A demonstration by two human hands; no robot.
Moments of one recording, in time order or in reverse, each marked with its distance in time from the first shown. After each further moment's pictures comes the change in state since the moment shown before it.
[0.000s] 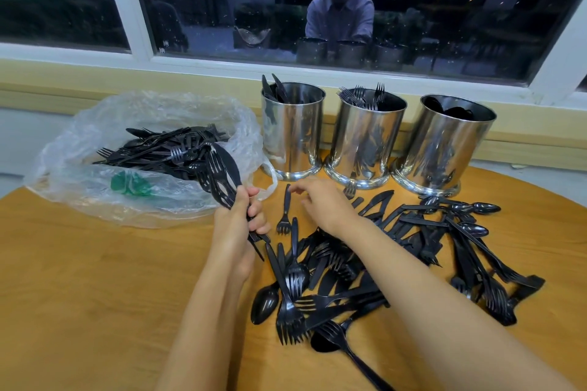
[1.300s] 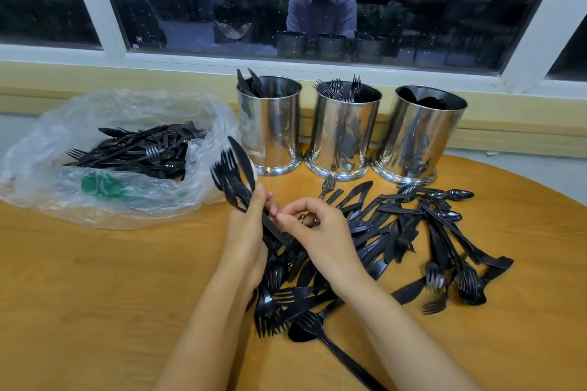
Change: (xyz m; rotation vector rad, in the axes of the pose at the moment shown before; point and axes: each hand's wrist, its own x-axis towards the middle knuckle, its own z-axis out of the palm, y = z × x) left_hand -0.019 -0.023 0.034 0.116 -0.039 -0.074; right_hand -0.099 -0.041 -0.016 0.795 0.250 0.223
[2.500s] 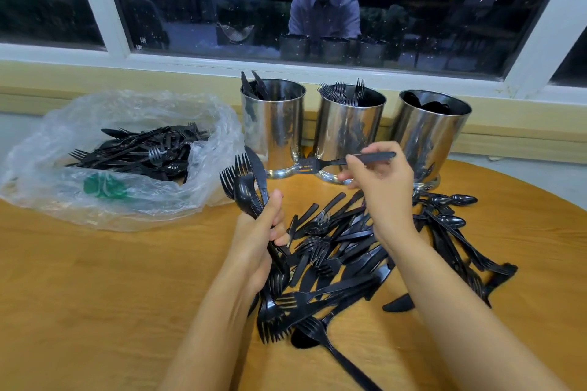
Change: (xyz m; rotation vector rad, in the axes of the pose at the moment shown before) left_hand 0.003 -0.003 -0.004 -0.043 -0.136 -0.048; right_hand 0.046 -0.014 -0.060 0.267 0.336 -0.175
